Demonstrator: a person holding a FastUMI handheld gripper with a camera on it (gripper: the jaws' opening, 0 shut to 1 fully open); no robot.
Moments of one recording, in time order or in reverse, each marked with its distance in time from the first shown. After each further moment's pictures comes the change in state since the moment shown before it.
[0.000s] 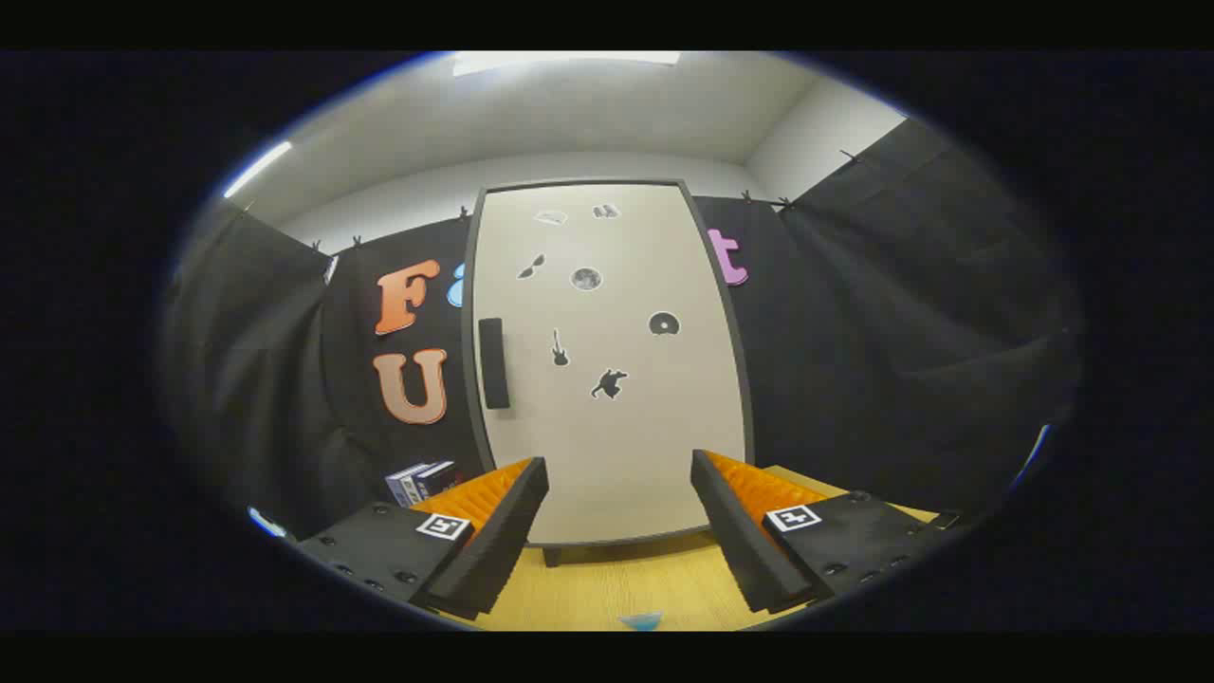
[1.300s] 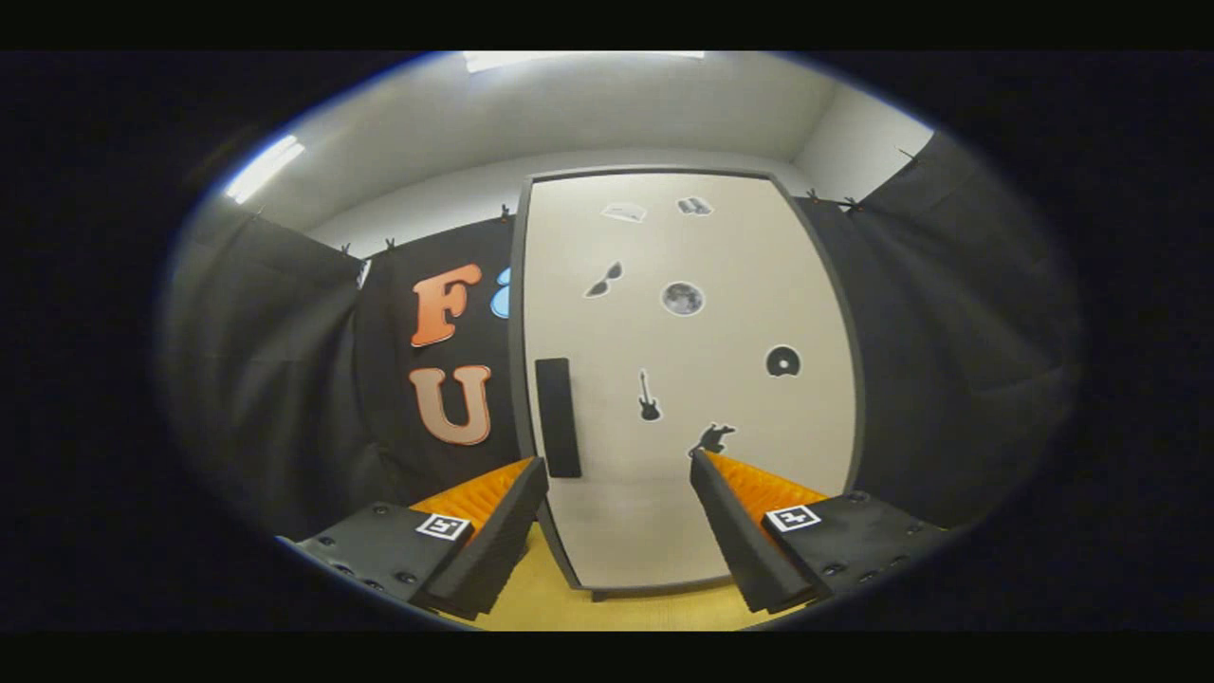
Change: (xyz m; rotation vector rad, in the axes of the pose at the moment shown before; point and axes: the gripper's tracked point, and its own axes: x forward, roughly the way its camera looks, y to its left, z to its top) arm 0.142 0.107 0.058 -0.022 0.010 0.167
